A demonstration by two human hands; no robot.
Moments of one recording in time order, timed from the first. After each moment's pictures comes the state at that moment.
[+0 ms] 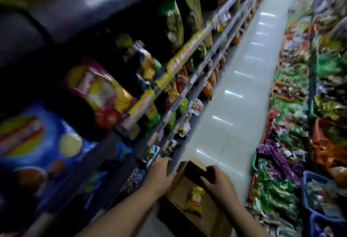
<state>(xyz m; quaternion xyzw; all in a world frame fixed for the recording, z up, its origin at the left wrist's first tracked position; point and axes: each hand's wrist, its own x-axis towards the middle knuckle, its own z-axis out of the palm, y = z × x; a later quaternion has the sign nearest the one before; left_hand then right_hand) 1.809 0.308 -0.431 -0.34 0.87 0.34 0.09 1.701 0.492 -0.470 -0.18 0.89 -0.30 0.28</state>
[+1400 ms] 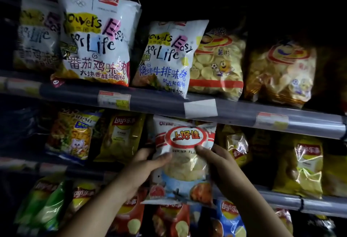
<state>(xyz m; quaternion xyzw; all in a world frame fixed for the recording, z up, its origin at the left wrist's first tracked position) 2.191 0.316 0.008 -0.48 0.46 0.50 -0.56 1.980 0.275 0.032 -0.53 0.36 -0.42 0.64</state>
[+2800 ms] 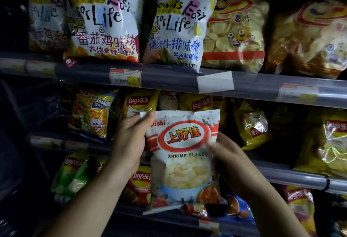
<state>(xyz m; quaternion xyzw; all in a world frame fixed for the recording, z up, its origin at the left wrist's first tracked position) 2.205 0.348 0.030 -0.49 0.39 0.35 -0.70 1.991 0.308 0.012 -0.60 0.31 -0.38 0.63</state>
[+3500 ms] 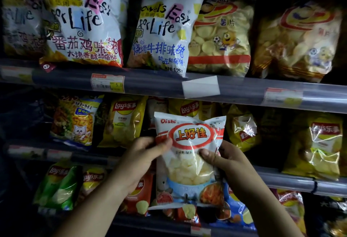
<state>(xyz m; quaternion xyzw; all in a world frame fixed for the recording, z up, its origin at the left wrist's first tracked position) 2.180 0.337 0.013 -0.52 0.45 0.47 -0.55 1.958 0.282 0.000 -0.60 0.33 -0.42 0.59</state>
